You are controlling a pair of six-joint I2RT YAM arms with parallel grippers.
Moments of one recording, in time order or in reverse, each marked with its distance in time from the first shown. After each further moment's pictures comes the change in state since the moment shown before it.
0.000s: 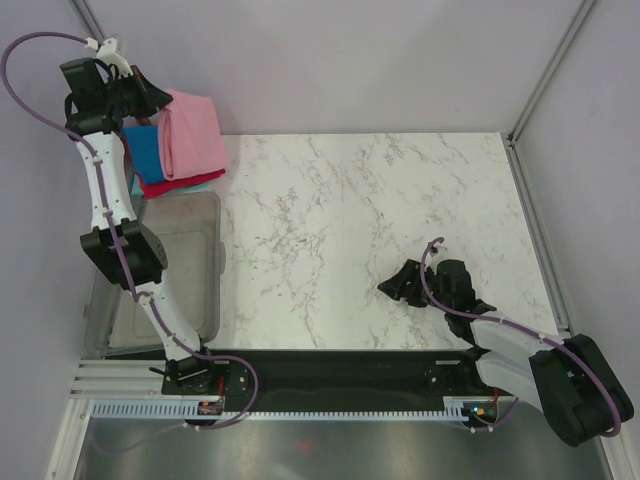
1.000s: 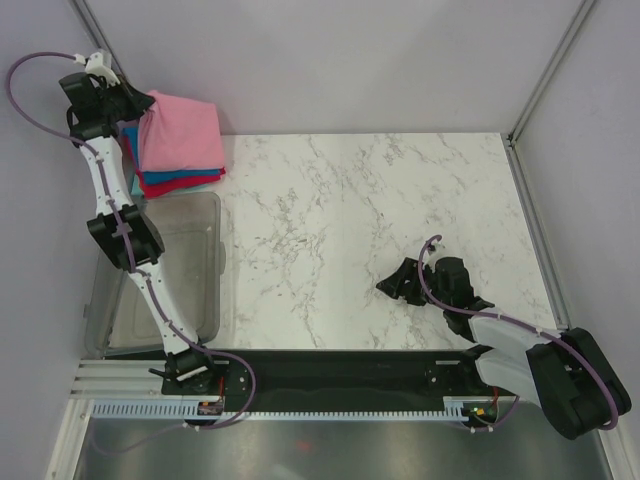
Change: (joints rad) left arm 0.083 0.352 0.267 0.171 -0.031 -0.052; right arm 0.000 0.039 0.022 0.008 -0.012 -0.007
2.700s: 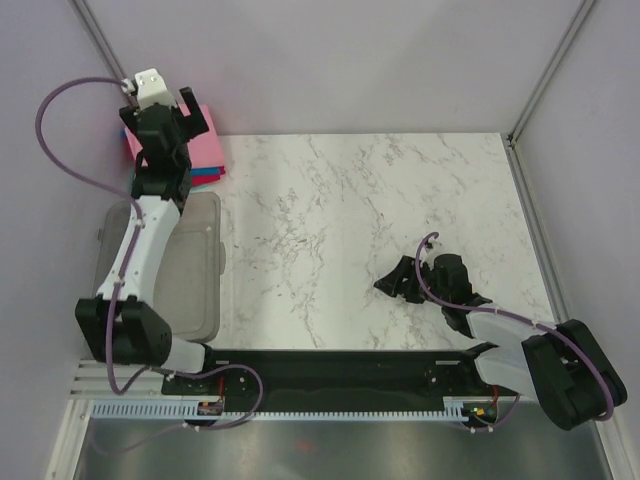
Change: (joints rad) left arm -0.449 -0.887 -1.088 0.443 -1.068 0.121; right arm -0.007 0.050 0.024 0.022 -0.035 -0.018
